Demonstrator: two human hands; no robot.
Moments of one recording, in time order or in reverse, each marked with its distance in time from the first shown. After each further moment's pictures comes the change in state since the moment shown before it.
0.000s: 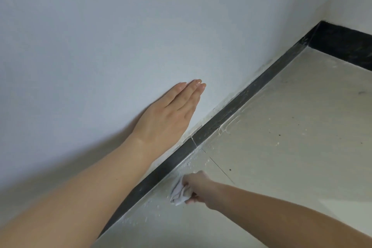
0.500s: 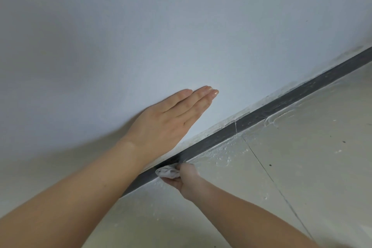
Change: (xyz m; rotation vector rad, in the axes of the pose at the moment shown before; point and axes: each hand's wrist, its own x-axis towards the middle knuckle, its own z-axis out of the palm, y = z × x) left_hand -0.096 -0.011 -0.008 0.039 -0.145 -0.001; right_hand 0.051 -0.002 0.125 0.725 -0.167 0.134
